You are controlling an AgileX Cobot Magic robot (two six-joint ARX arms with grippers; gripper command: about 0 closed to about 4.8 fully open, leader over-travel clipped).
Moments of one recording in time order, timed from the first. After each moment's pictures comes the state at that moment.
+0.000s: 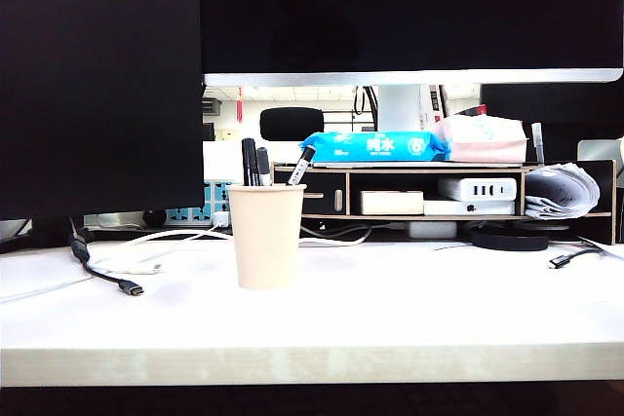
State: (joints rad) left arm -0.17 0.00 0.01 0.03 0.00 0.00; right arm 0.01 0.00 0.01 -0.04 -0.08 0.05
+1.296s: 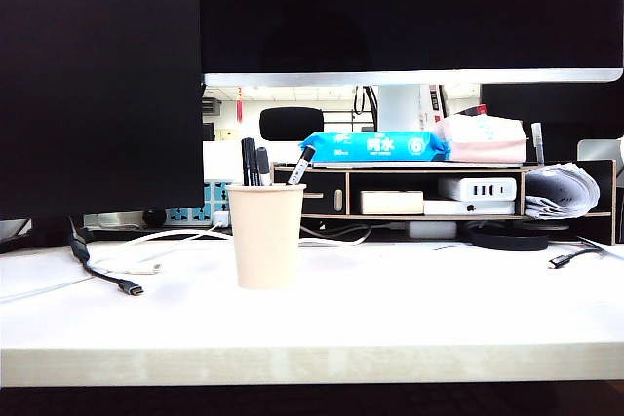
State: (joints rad) left arm -0.17 0.00 0.01 0.03 -0.03 0.00; right arm 0.01 0.00 0.01 -0.04 -0.08 0.05
